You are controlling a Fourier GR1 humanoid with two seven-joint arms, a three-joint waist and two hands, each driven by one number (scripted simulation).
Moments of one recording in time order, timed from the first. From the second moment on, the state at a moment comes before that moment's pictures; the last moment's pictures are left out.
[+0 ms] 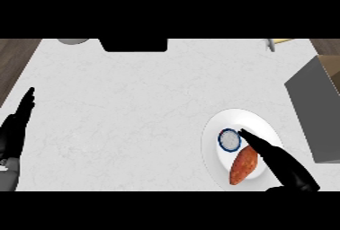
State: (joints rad) left arm -0.09 0.45 0.07 -1.34 -0.12 0.18 0.08; right arm 0.10 -0.40 0.28 -1.73 0.52 0.32 0.19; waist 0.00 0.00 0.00
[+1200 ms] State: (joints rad) left arm -0.10 0.39 0.13 -1.35 -0.20 0.13 0.09; right arm -0.04 -0.29 0.26 -1.46 0.86 0.08 0.16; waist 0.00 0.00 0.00
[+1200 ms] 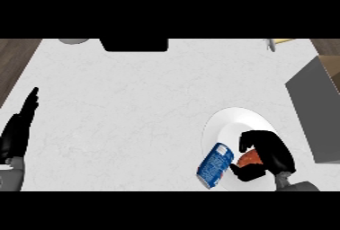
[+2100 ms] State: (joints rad) left arm -0.11 0.38 0.13 -1.35 -0.19 0.13 0.07; right arm -0.25 -0.89 -0.11 -1.24 0.53 0.15 -0.87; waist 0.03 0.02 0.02
